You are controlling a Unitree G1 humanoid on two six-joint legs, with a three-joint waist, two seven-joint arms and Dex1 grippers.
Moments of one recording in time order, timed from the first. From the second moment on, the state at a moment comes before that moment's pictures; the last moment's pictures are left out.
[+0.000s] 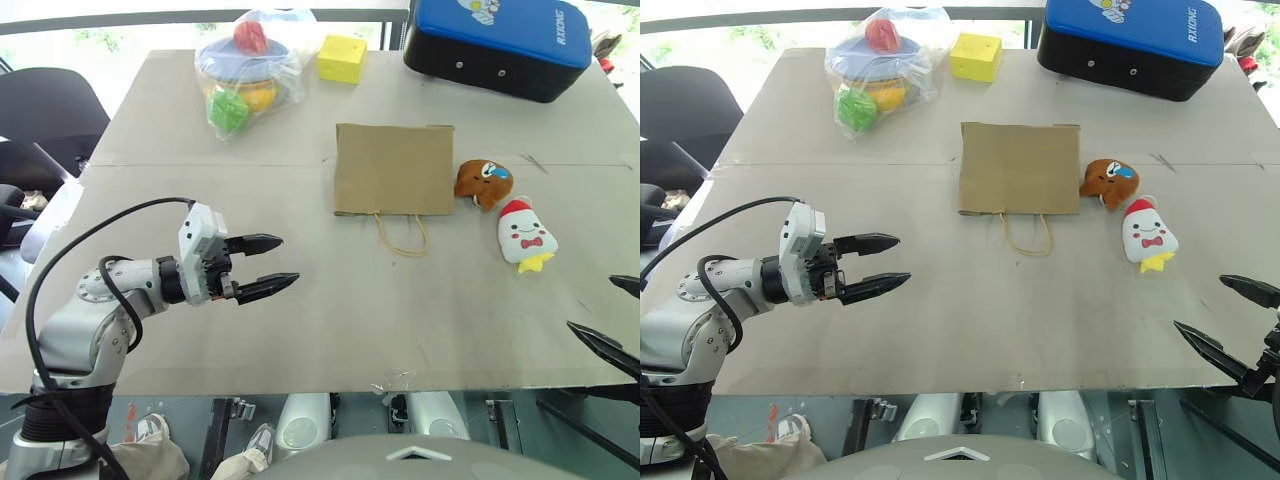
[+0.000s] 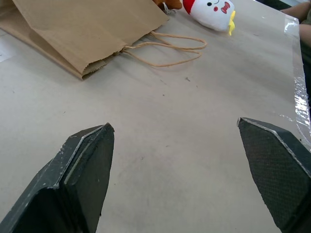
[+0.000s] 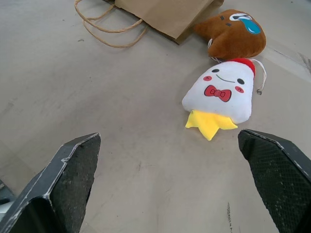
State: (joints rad) left arm -0.06 0.80 0.20 -0.30 -0.63 0.58 -1.10; right arm 0.64 -0.69 -0.89 -0.66 0.58 0.46 1.06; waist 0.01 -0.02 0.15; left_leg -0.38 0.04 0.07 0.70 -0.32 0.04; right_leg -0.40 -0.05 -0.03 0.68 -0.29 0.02
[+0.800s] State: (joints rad) left arm -0.67 0.50 -0.36 0.28 -0.02 -0.19 -1.07; right arm 0.57 -0.66 -0.63 -0.95 0.54 0.47 0.75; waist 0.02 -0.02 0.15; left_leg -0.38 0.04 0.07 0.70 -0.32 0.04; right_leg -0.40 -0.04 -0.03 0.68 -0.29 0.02
